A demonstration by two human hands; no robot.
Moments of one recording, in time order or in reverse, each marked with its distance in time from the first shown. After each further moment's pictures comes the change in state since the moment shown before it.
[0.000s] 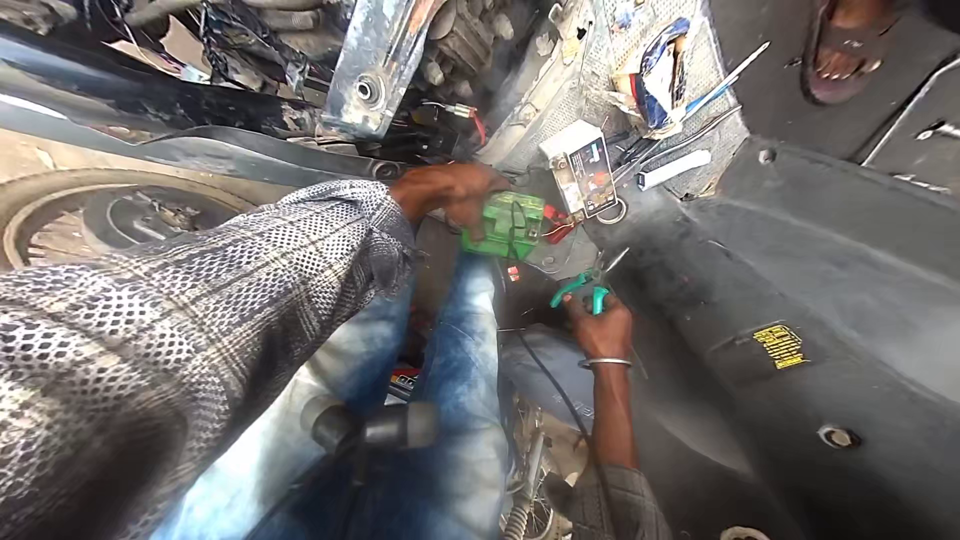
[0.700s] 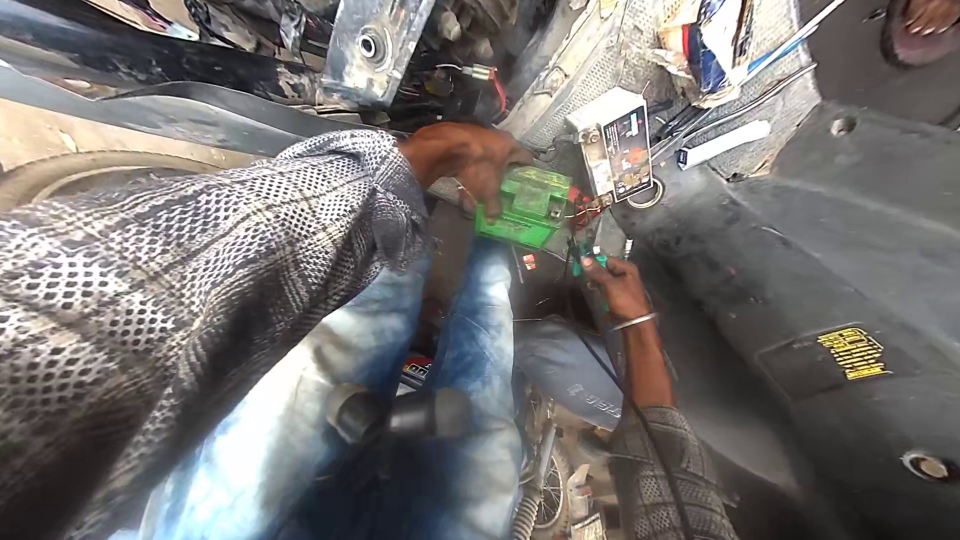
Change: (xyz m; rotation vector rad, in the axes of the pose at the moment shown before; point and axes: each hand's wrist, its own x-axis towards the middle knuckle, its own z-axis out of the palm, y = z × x) left_hand 0.007 -0.005 -0.012 -0.009 -0.064 0.022; right_hand 0.066 0.017 0.023 0.417 -0.350 -0.324
